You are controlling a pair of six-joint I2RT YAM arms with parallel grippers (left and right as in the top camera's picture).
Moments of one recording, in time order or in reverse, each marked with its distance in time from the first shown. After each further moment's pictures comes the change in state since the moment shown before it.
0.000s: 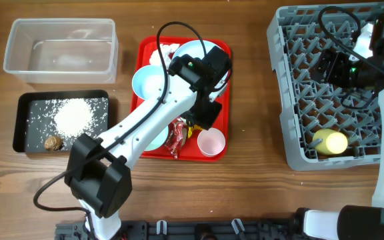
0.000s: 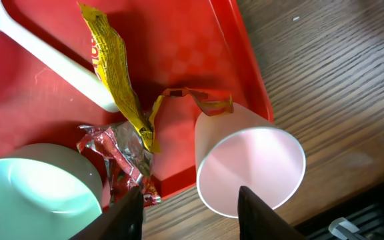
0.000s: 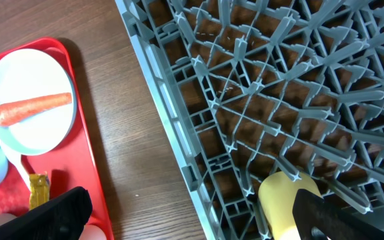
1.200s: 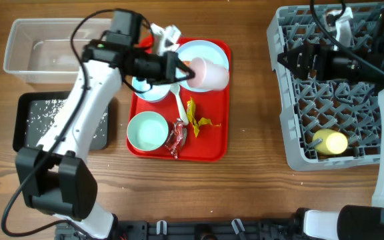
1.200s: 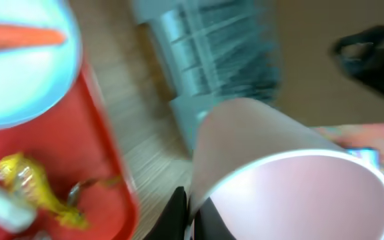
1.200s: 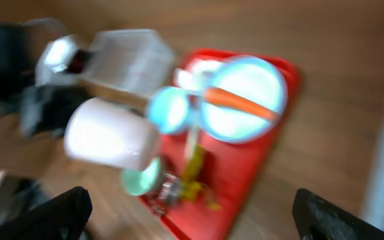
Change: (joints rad) left arm 0.469 -0.138 -0.145 0.444 0.884 -0.058; right arm 0.001 0.002 0.000 0.116 -0.826 -0.375
